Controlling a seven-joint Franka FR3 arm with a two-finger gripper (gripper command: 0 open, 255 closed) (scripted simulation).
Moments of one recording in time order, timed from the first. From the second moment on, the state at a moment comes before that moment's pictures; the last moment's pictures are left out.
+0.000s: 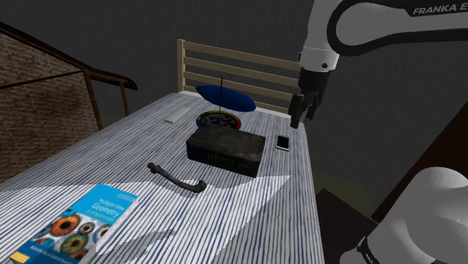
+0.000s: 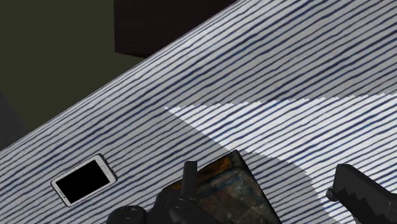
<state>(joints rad) 0.06 -0.61 0.03 -2.39 -0.05 1.71 0.07</state>
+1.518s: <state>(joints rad) 0.19 0.18 0.20 -1.99 -0.10 2.08 0.20</state>
